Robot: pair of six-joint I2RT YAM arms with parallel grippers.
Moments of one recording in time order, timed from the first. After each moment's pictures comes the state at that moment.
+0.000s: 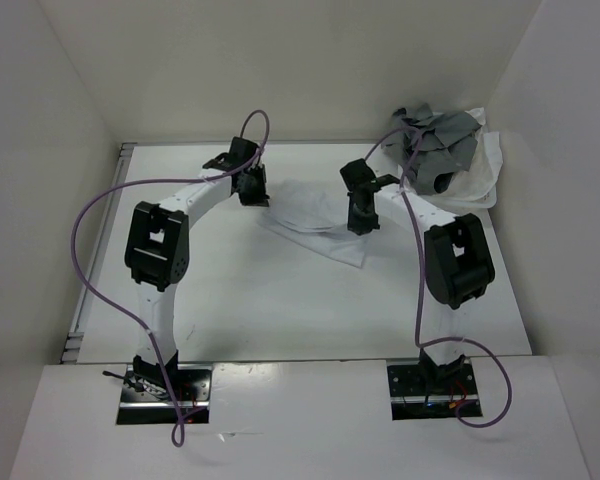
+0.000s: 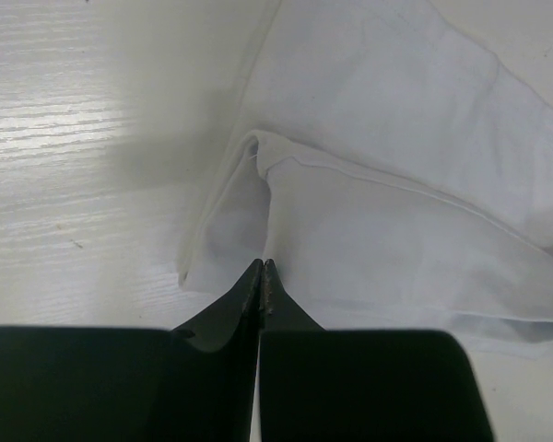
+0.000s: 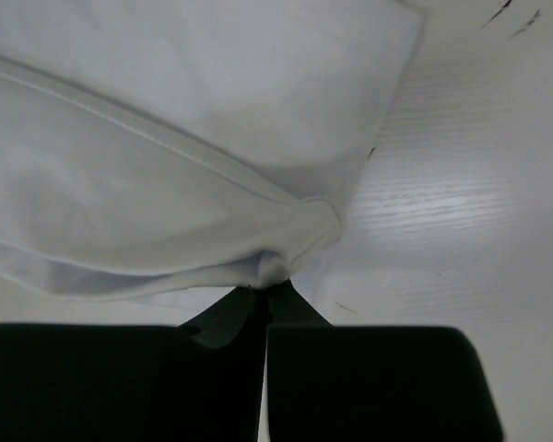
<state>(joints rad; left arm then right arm) -0.32 2.11 1.71 -0.52 0.12 -0.42 0.41 1.86 1.40 -0.71 0.23 0.49</state>
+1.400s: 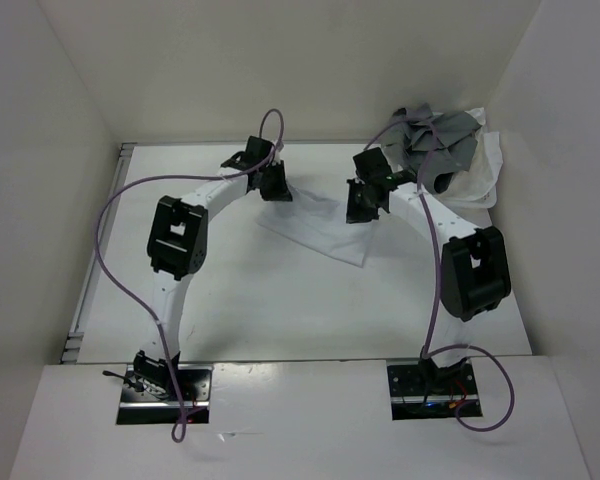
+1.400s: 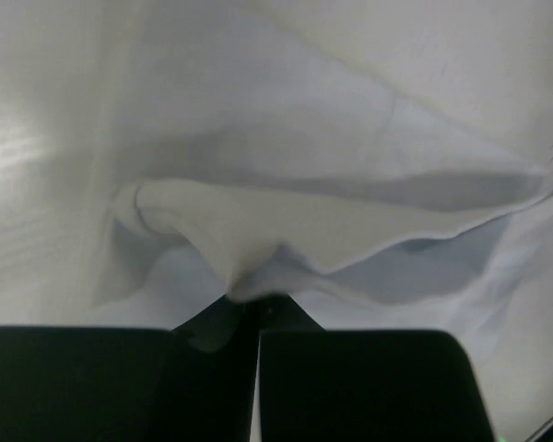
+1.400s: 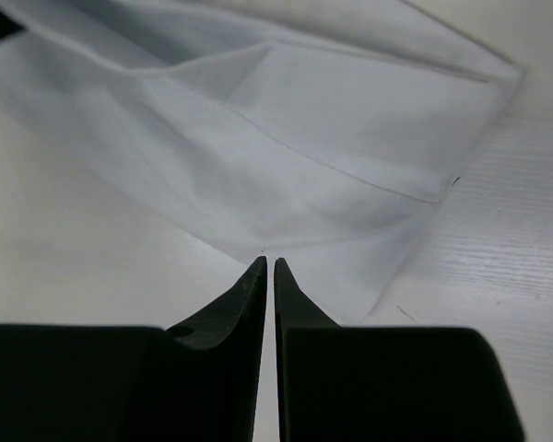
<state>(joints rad) -0.35 2.26 1.82 -0.44 0.29 -0.46 0.36 1.77 1.41 -0.63 -0.02 0.43</state>
